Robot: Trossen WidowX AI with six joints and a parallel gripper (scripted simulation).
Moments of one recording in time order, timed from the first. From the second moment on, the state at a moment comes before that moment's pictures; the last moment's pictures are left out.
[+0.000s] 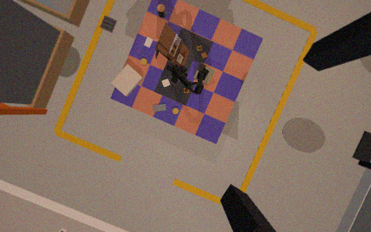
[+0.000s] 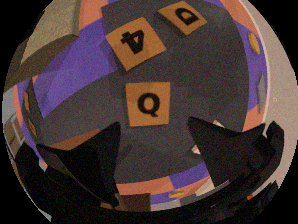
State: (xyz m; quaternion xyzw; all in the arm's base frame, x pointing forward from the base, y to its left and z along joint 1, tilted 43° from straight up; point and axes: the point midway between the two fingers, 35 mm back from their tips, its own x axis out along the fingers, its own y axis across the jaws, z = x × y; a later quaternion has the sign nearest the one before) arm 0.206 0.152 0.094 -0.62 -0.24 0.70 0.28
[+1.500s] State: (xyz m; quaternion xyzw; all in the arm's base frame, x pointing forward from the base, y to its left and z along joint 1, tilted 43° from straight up) arm 0.197 0.179 0.064 -0.61 -0.24 0.70 0.28
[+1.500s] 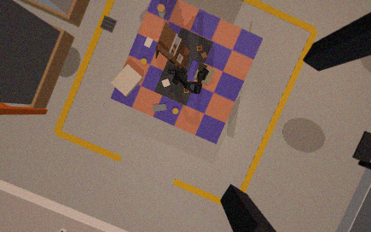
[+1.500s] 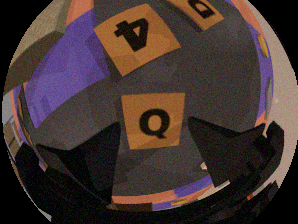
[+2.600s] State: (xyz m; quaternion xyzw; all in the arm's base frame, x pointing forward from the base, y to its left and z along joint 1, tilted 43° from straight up) arm 0.197 0.173 0.071 -0.61 -0.23 0.70 0.28
